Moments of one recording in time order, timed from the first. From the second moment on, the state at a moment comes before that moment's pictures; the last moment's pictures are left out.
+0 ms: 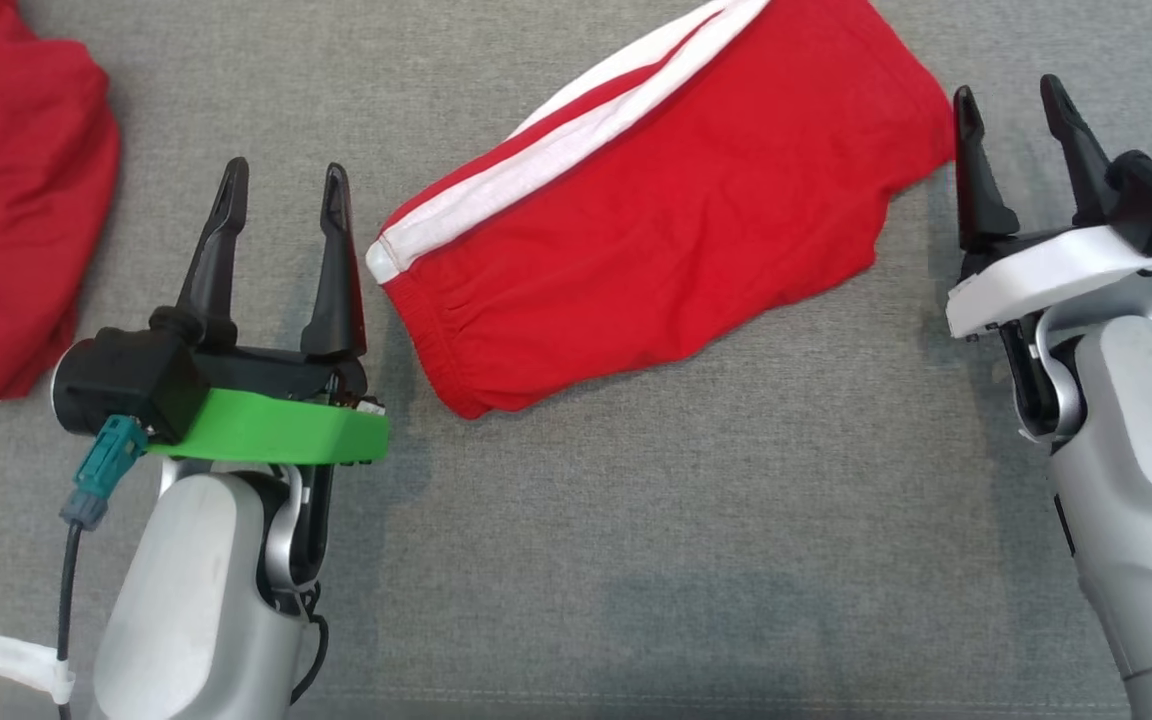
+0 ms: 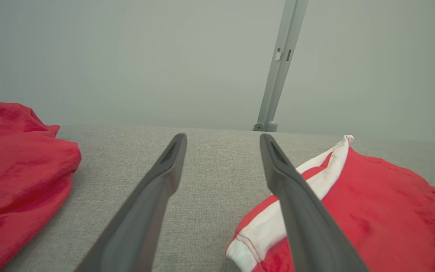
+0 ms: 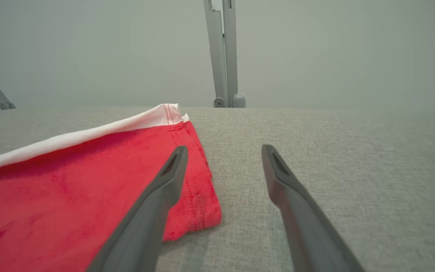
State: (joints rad) left arm -0.42 0.12 -0.22 0.11 -0.35 -0.03 -0.26; right arm -0.64 -0.22 0.08 0.46 0.25 0.13 -0.26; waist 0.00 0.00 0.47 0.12
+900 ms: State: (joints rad) left arm -0.41 0.09 -0.17 0.12 -0.31 -0.07 -0.26; right arm -0.71 -0.22 0.26 0.68 0.46 0.13 -0.26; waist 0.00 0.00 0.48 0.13
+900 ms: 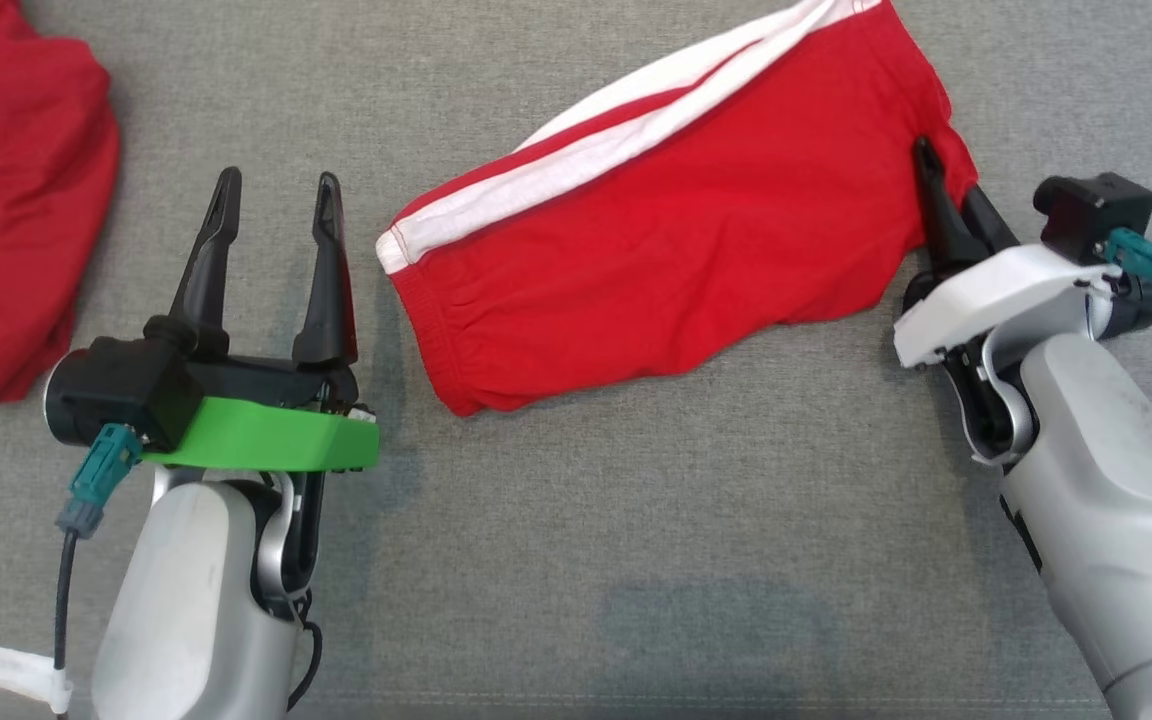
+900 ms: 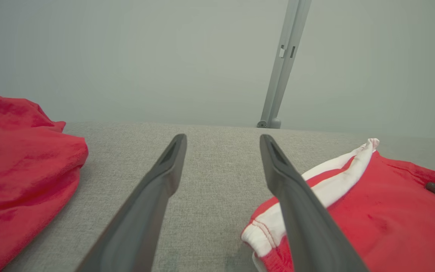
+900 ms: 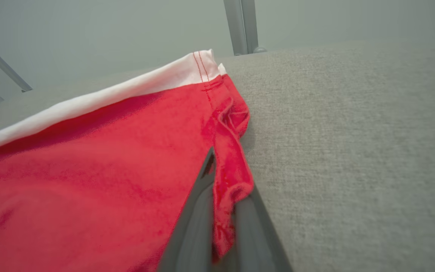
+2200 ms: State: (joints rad) left arm -0.29 0.12 -0.20 0.05 -0.32 -0.03 -0.21; right arm -0.45 -0.05 0.52 0.21 0.41 0.13 -0.19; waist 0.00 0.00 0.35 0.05
